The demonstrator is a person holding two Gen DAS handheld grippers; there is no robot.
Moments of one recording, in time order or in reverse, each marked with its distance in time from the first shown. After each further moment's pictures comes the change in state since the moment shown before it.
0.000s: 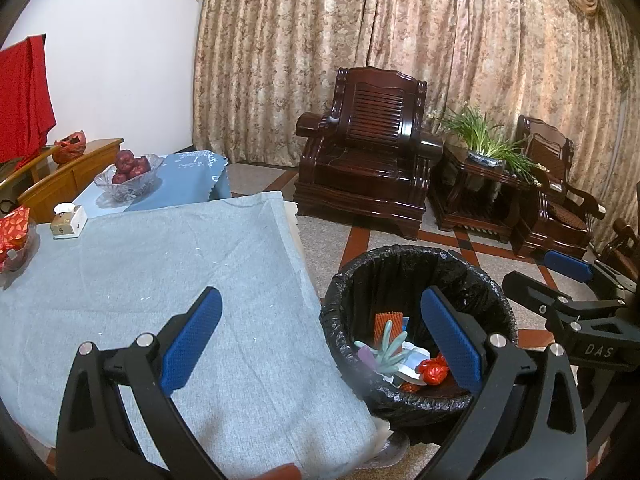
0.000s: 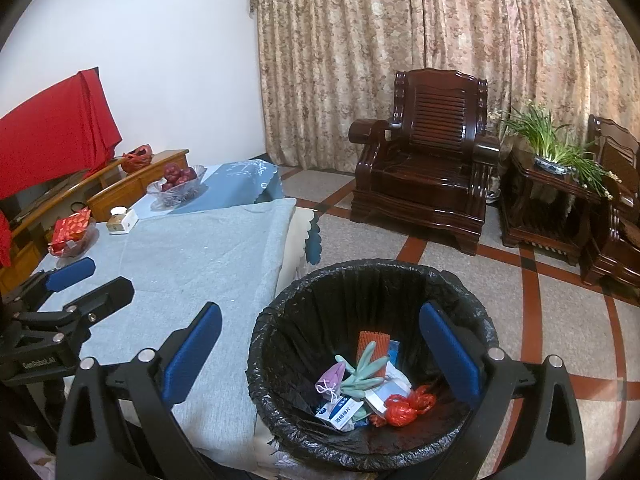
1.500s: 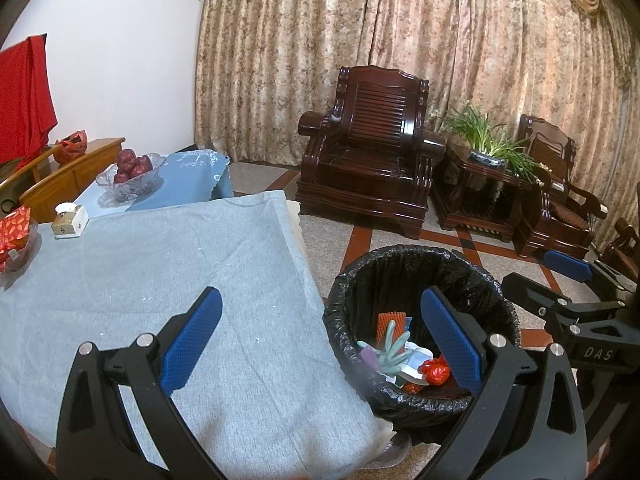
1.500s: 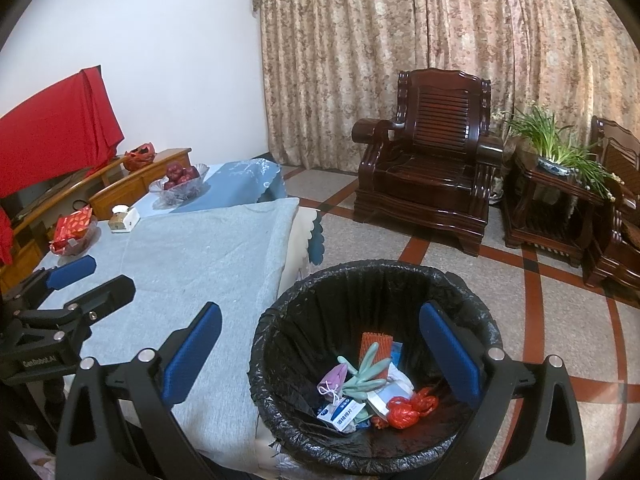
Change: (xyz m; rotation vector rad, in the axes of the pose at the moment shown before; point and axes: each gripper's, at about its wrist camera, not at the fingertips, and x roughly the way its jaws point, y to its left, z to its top) left arm 0.001 0.003 -0.002 -0.001 -0.001 0.000; right arm 0.001 0.004 -0.002 -0.002 0.001 -0.001
